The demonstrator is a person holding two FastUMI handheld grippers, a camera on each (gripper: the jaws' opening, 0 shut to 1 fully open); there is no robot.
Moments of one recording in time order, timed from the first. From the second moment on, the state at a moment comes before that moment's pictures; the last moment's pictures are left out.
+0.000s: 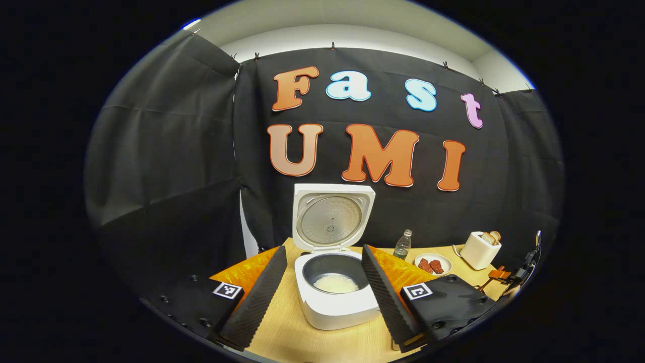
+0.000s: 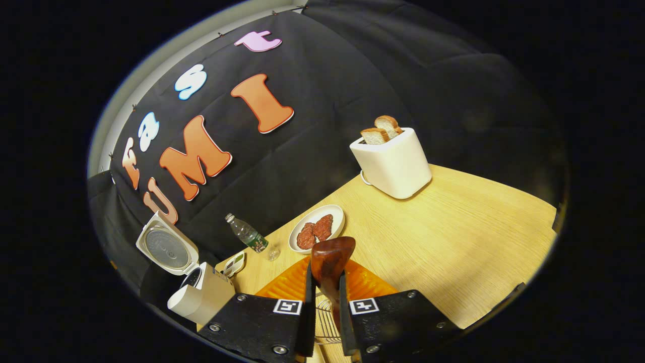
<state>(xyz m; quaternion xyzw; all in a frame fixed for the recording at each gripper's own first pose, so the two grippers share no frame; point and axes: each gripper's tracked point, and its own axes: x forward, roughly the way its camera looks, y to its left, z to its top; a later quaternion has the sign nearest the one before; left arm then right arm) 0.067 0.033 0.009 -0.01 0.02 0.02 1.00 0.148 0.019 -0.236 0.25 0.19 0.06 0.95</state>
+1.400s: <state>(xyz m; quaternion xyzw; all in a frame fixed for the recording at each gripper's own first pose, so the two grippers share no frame) 0.222 0.017 0.253 0.08 -0.13 0.06 0.99 0.115 -0.014 -0.065 0.06 0.10 0.01 0.99</state>
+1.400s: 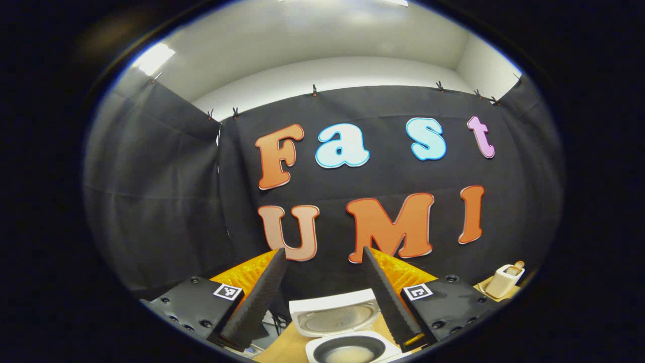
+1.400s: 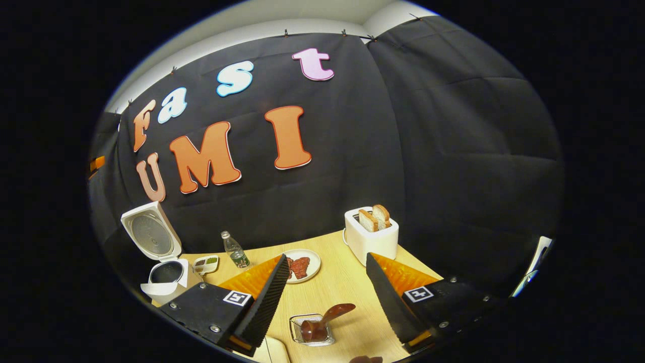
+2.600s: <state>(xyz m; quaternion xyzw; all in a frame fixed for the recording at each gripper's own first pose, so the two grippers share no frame) 0.434 0.031 0.071 0.03 0.10 0.03 0.99 0.075 -0.021 -0.051 0.07 0.10 -0.03 0.99</state>
